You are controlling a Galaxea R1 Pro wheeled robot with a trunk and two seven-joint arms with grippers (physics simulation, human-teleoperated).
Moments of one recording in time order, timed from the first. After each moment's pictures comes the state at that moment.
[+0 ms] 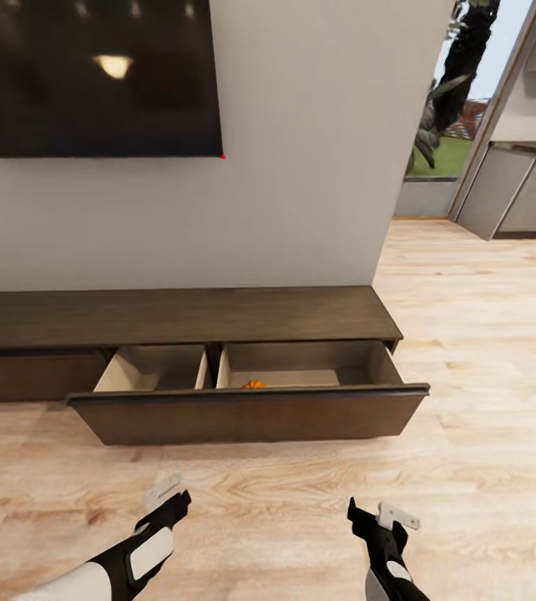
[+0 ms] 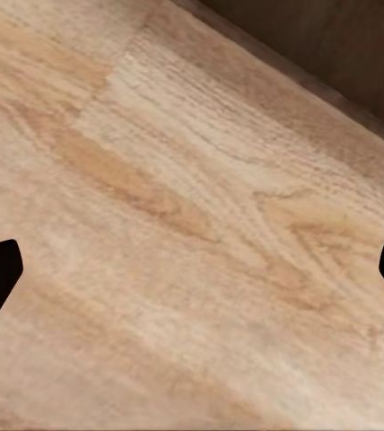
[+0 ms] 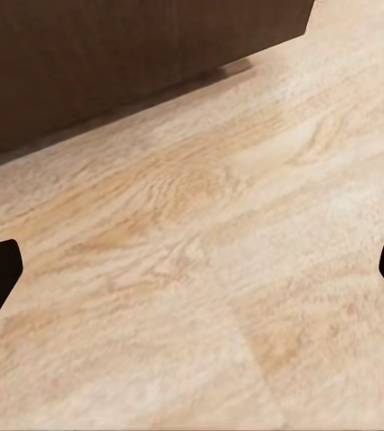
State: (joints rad) left arm -0.62 0.06 -0.98 -0.29 1.49 -0.26 0.30; right arm -0.47 0.12 -0.41 -0.32 0.11 -0.37 -0.13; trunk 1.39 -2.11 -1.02
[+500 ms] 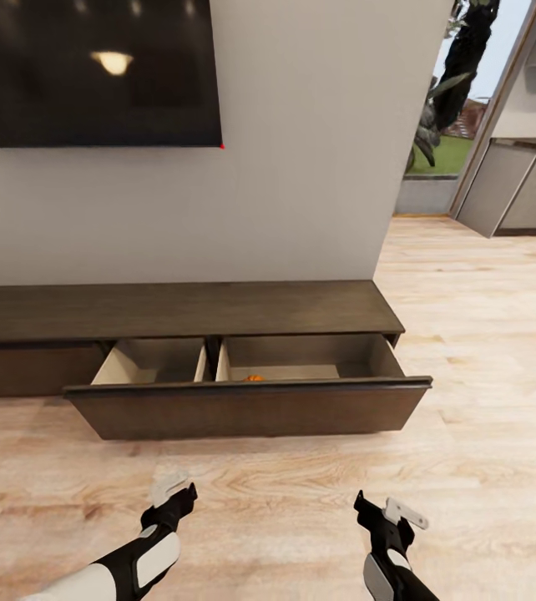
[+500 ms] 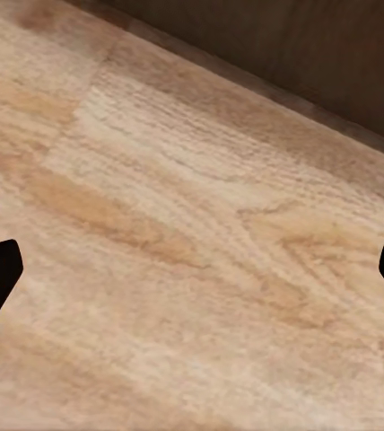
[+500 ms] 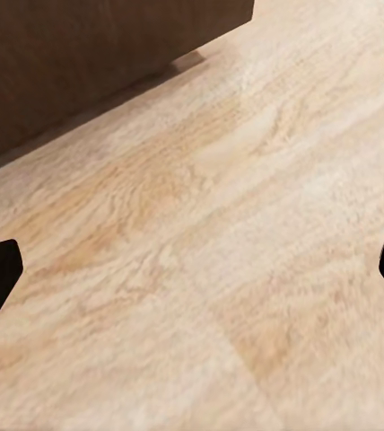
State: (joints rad) left arm -0.62 0.04 -1.04 -0.29 1.41 -0.34 0.30; right arm -0.49 0.12 -0.41 -0.33 0.01 -0.37 -0.20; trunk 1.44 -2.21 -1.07
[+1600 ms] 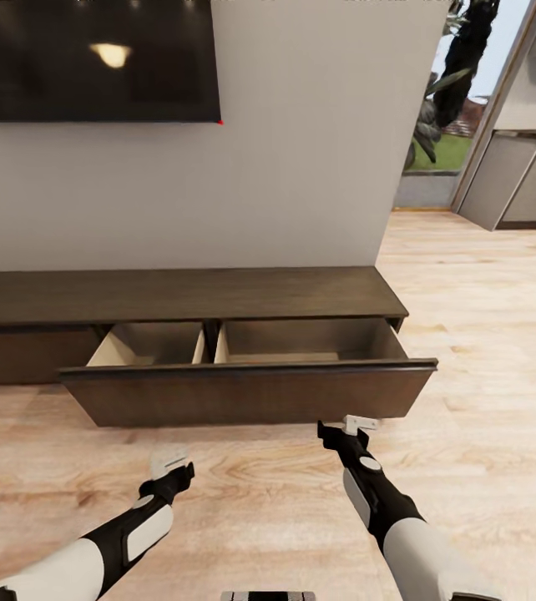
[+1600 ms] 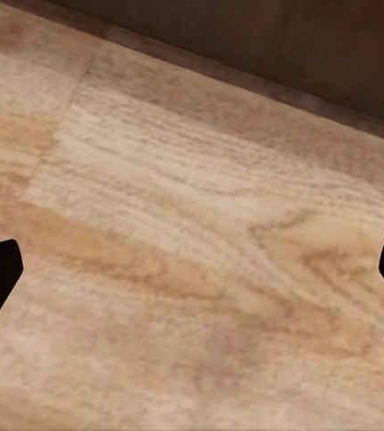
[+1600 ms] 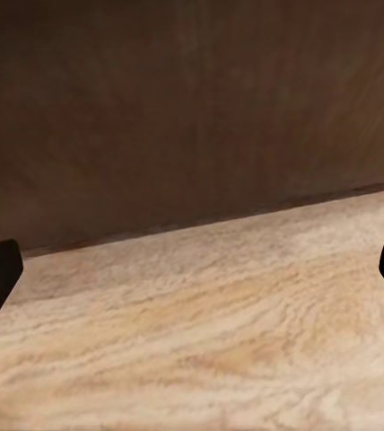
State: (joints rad) left arm -0.67 0.12 -1.01 -0.43 1.29 -0.22 0.36; right arm -0.68 0.14 -0.14 -0.49 0.03 -0.08 -0.07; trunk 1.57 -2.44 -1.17
